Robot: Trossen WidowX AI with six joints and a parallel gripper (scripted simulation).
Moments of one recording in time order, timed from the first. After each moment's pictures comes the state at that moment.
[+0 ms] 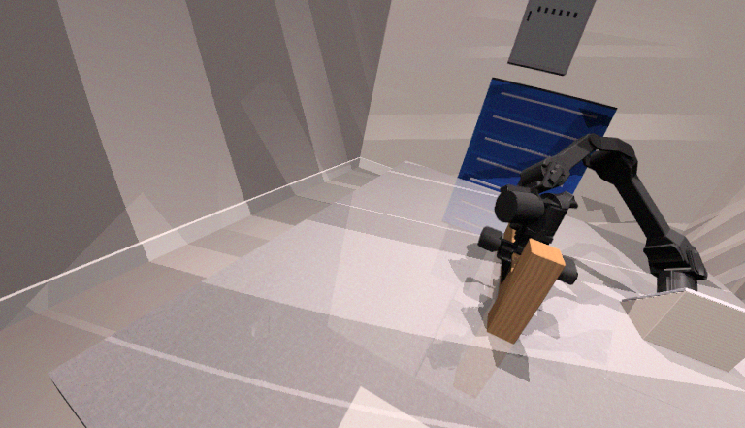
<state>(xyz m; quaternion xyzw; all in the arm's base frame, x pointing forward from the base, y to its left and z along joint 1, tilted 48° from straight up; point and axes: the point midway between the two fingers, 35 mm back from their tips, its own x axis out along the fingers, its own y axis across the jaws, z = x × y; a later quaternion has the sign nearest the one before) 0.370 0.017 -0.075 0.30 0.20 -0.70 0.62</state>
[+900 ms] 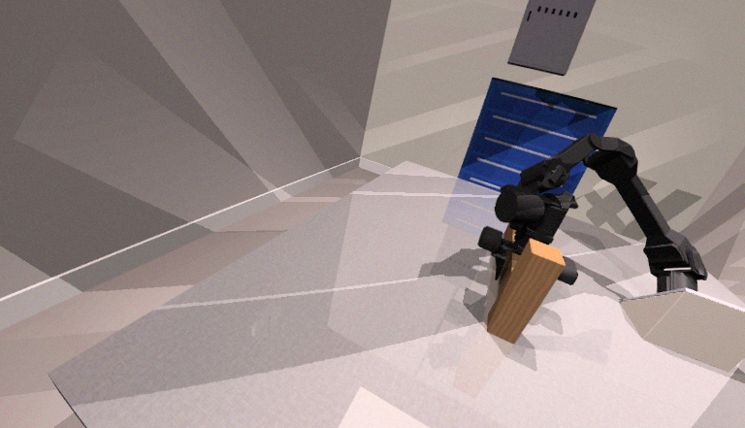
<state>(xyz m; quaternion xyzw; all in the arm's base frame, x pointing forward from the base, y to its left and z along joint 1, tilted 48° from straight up) 0.369 0.017 -0.075 0.30 0.20 -0.70 0.62</state>
